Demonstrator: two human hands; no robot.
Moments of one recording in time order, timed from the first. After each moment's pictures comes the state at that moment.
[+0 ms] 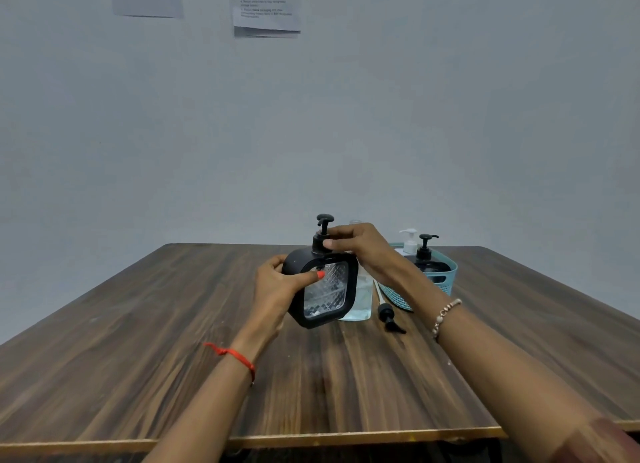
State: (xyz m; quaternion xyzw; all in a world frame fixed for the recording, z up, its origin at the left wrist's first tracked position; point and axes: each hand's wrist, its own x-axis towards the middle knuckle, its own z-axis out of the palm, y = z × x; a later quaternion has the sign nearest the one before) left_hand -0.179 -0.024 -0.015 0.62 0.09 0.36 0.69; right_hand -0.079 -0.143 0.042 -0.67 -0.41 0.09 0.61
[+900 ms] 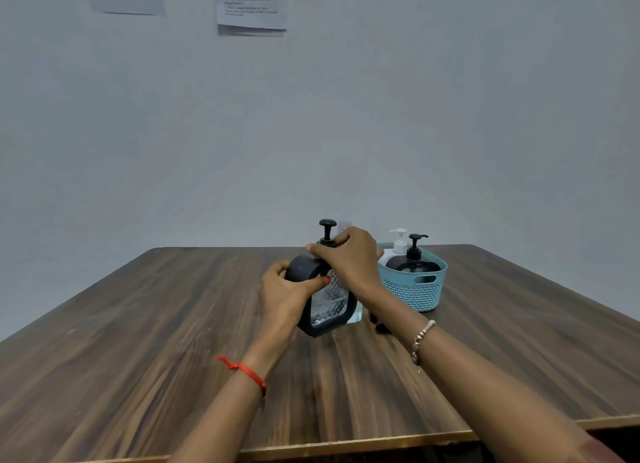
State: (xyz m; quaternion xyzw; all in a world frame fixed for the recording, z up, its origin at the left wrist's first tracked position) left_hand -0.168 -0.050 -0.018 0.64 0.13 0.39 0.65; right_hand -0.107 -0.133 0.029 -0.77 -0.27 -0.22 0.54
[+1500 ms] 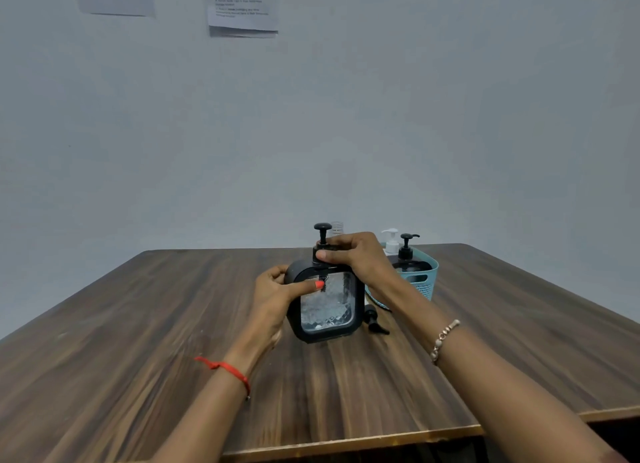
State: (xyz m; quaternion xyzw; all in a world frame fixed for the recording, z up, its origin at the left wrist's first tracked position) left_hand -0.171 -0.047 -0.015 0.59 0.03 0.30 0.75; right_hand -0.086 -0.168 0.030 -0.69 -0.36 0.02 0.63
